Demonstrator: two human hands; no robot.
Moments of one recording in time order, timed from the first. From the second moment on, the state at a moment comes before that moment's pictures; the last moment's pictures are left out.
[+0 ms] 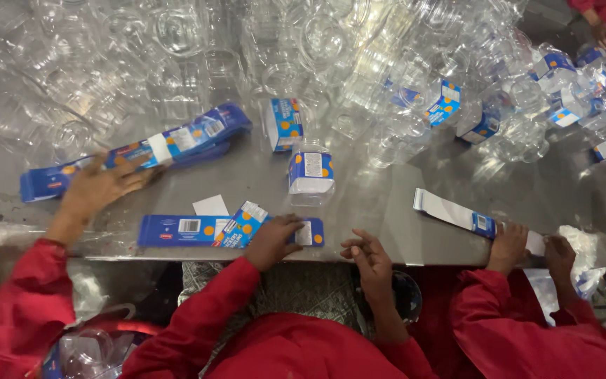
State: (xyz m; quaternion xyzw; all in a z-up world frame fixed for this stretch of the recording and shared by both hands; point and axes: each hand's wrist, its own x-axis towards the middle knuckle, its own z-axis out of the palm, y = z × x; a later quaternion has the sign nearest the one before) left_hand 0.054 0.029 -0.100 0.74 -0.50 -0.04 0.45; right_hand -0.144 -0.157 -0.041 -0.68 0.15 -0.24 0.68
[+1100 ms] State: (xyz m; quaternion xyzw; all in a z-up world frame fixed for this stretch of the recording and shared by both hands) left_hand 0.030 0.011 -0.098 0.77 -0.41 0.07 0.48; right_hand -0.172 -0.171 -0.068 -0.70 0.19 -0.20 0.66
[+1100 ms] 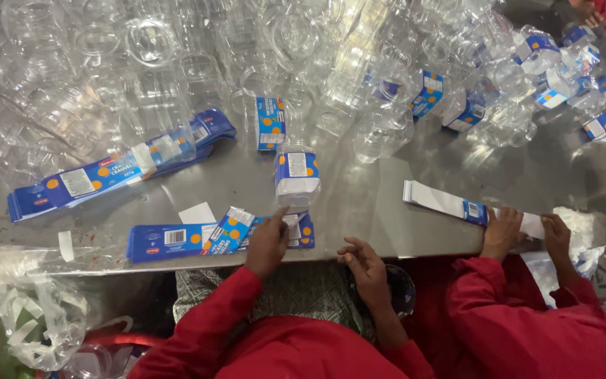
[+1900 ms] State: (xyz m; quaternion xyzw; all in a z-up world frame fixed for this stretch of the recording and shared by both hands) left_hand 0.059 0.207 0.076 0.35 -0.10 0.14 0.92; right_hand -0.116 -0.158 -0.061 -0.95 0.04 -0.07 0.29
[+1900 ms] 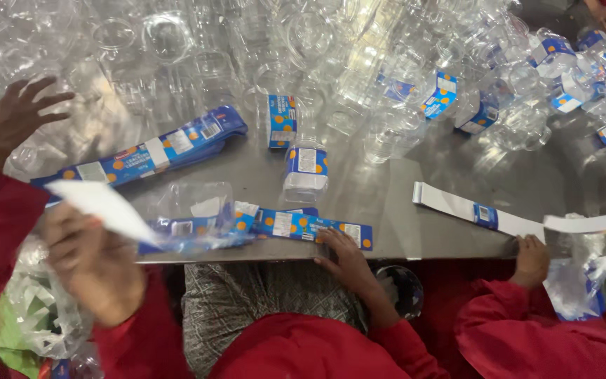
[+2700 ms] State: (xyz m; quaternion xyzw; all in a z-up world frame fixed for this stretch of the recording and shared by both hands) left_hand -0.036 0.070 -0.012 0.60 -0.31 -0.32 0.67; right_hand -0.134 -0.118 0.009 -0.66 0.12 -0.07 0.73
